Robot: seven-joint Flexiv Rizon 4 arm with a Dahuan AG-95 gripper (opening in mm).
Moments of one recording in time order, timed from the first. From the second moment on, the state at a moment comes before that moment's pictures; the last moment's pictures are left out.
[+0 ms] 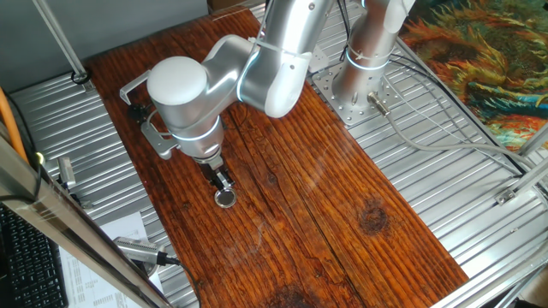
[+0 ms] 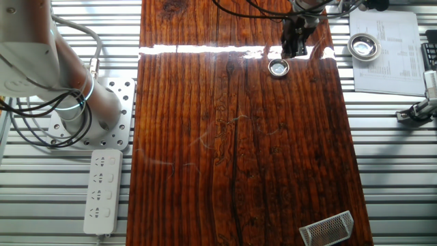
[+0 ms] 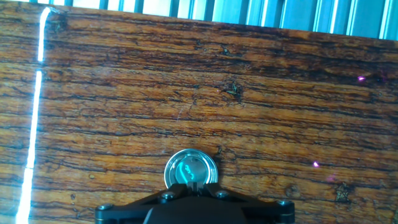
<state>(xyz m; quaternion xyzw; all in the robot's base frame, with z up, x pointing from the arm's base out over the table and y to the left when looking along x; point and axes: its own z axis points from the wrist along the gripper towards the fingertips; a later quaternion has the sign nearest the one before) 0.543 0.144 0.076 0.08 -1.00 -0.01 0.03</state>
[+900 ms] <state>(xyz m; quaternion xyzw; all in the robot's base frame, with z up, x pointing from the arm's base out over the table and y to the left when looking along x) 0.540 0.145 0.075 0.08 -1.00 -0.01 0.03</state>
